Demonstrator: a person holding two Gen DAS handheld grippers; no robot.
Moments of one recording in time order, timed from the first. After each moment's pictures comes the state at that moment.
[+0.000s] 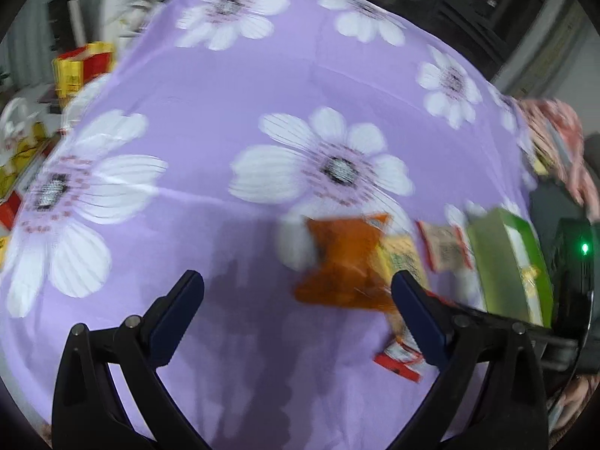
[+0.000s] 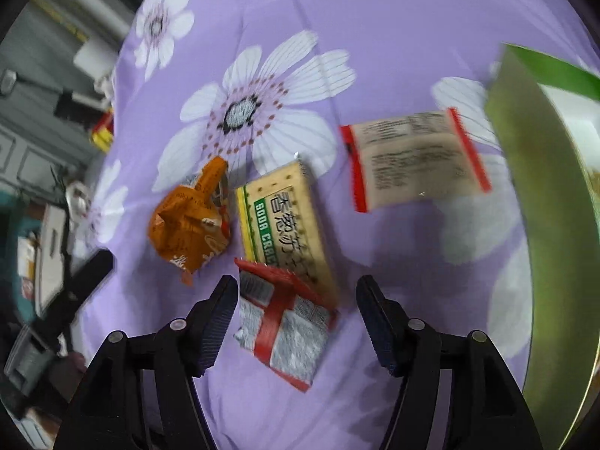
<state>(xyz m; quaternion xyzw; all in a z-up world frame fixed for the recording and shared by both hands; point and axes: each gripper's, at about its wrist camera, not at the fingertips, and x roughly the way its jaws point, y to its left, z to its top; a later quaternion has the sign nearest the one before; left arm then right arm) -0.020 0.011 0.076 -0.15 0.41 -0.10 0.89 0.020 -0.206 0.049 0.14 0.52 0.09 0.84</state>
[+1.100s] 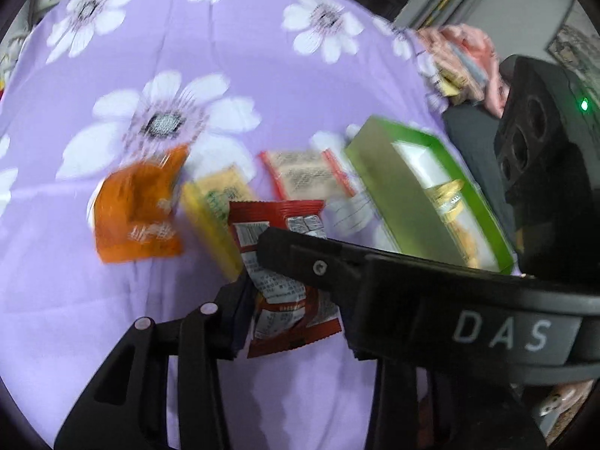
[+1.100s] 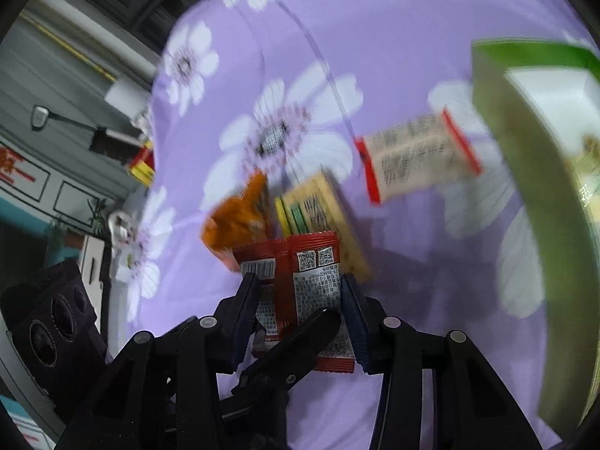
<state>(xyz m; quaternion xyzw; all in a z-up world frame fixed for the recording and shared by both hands) -0.047 -0.103 0.072 -0.09 0.40 -0.28 0.87 -0.001 -0.213 0.071 0.20 0.46 0.13 0.86</state>
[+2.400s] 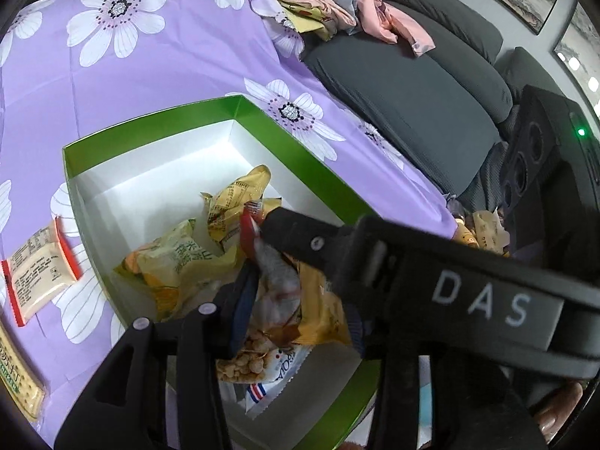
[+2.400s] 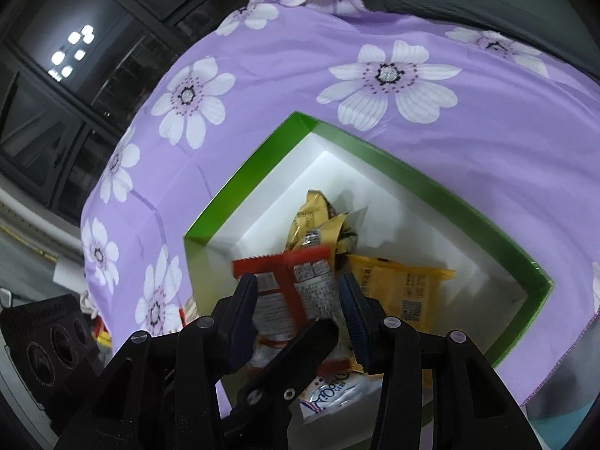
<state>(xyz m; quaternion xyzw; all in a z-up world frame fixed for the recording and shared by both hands) -0.043 -0.331 0.098 0.01 0.41 -0.46 0.79 -0.079 -0.433 0.095 0.36 0.33 -0.11 0.87</state>
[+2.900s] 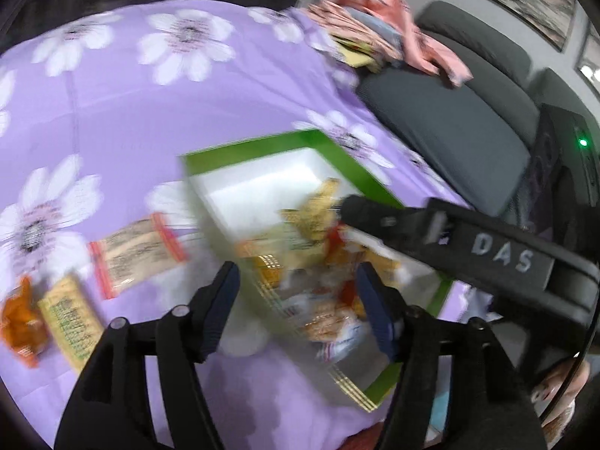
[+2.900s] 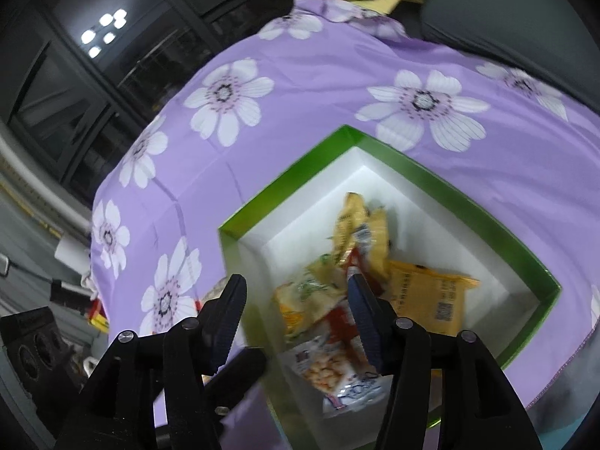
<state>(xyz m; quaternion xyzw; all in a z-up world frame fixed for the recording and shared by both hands) -0.048 -0.250 0.119 0.00 0.37 -0.36 0.86 -0.075 -0.395 0.118 0.30 0.31 -0.08 0.90</state>
